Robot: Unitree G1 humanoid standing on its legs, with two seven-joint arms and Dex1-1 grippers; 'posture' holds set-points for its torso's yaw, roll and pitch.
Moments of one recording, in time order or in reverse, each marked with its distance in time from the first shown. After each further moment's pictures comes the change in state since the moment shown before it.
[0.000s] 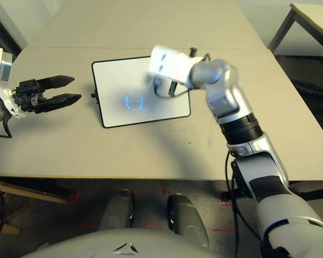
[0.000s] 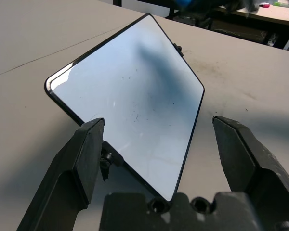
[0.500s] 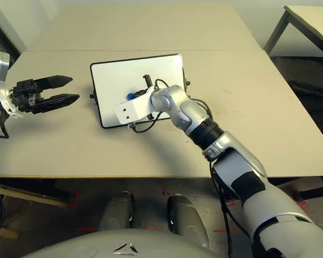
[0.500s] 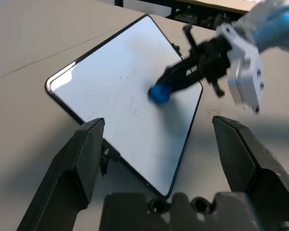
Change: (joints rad) left arm 0.007 0.015 0.006 -0.007 -0.002 0.009 0.000; right arm -0.063 0.004 0.614 0.356 -0.504 -0.719 -0.098
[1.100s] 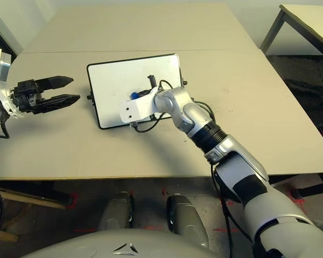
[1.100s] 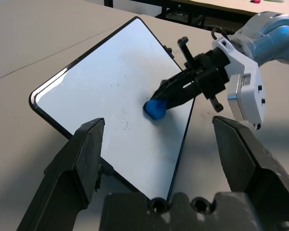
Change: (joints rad) left arm -0.002 0.003 -0.005 0.000 -0.001 0.002 -0.008; right arm 0.021 0.133 0.034 0.026 -0.016 0.012 -0.032
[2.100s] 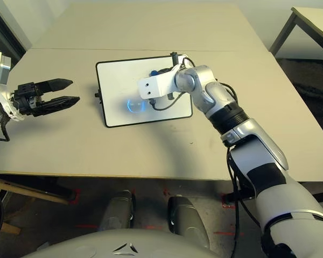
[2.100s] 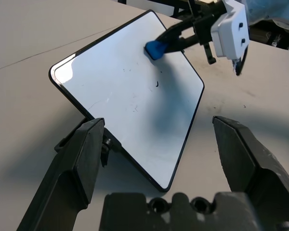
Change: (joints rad) left arm 0.029 -0.001 0.004 -0.006 -0.015 0.002 0.018; right arm -0.046 -0.196 -0.097 0.022 0.062 -0.005 -0.017
